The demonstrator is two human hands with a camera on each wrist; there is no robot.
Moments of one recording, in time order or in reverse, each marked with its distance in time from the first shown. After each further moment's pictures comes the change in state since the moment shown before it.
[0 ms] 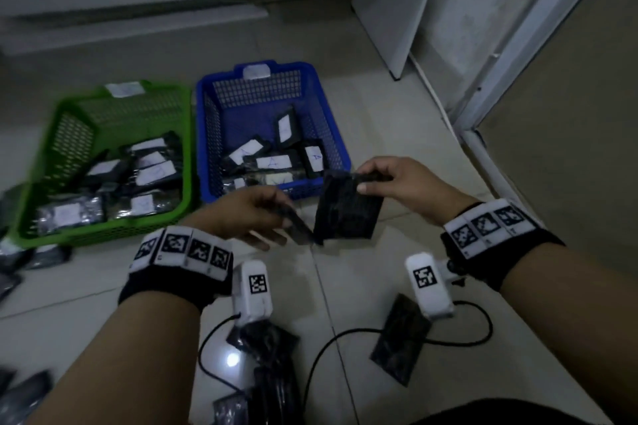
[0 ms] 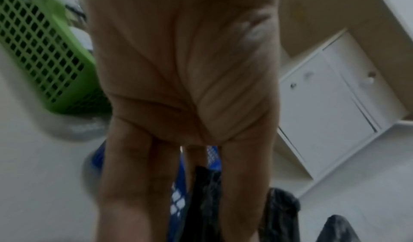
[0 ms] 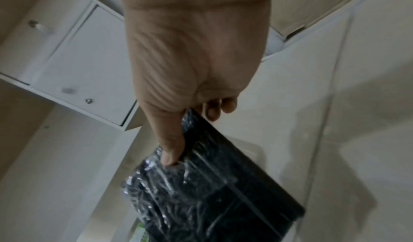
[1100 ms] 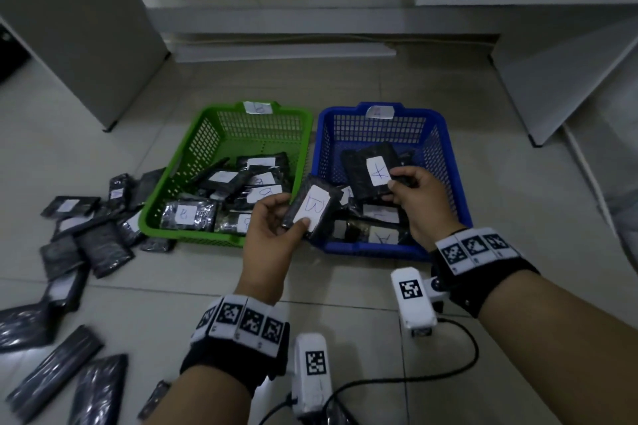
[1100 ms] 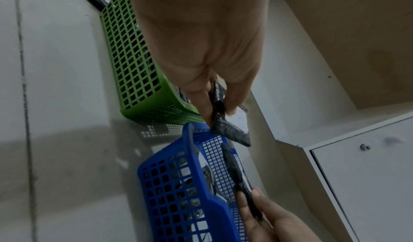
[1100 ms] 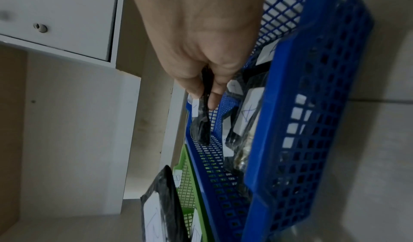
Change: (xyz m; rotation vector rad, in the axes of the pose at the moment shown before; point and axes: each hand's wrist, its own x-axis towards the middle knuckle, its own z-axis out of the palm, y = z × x) left_hand -0.005 -0.061 -0.039 -0.621 1.071 0.386; right_hand 0.171 -0.008 0.117 0.450 0.254 -0.036
